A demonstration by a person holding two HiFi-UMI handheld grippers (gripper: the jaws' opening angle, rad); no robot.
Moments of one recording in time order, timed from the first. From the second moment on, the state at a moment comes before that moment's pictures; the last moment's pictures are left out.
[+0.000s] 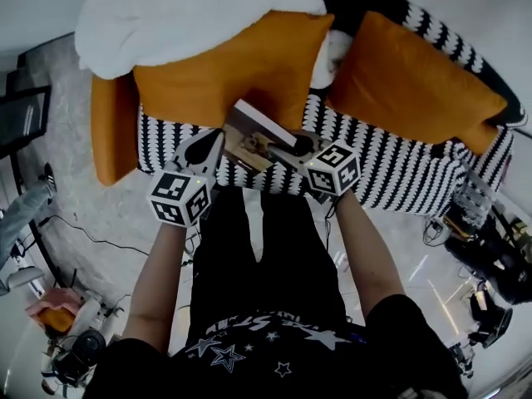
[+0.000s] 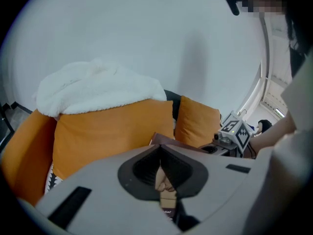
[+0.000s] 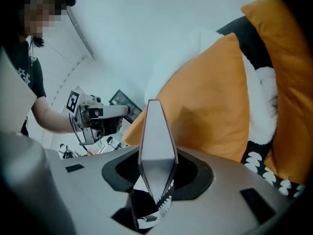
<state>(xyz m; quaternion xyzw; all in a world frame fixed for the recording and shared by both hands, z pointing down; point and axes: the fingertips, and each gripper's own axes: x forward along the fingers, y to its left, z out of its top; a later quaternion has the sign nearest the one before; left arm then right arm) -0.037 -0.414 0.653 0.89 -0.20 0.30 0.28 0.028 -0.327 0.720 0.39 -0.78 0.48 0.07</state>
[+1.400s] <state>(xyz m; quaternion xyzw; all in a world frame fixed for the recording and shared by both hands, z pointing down) -0.122 -0.323 0.495 0.88 -0.35 0.17 0.26 0.023 -0.273 0.564 0.40 -0.82 0.40 0.10</state>
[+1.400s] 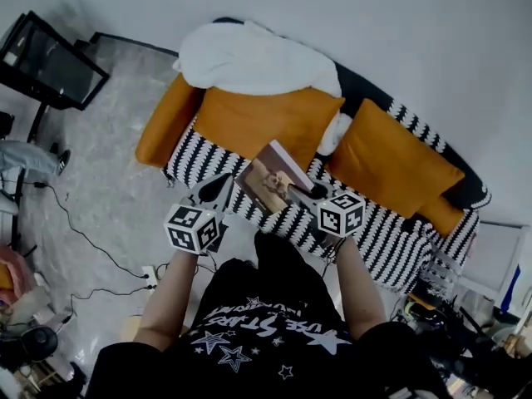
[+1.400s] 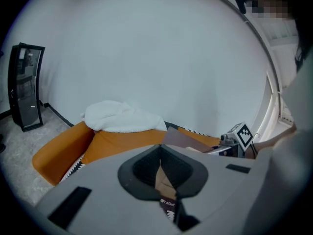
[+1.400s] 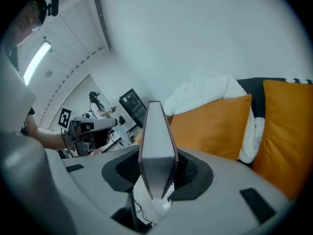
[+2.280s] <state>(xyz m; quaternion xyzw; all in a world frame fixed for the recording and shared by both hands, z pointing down) -0.204 -0.196 0.448 0.89 -0.37 0.13 0.24 -0.055 -0.195 0.504 0.40 -0.84 0.34 0.11</state>
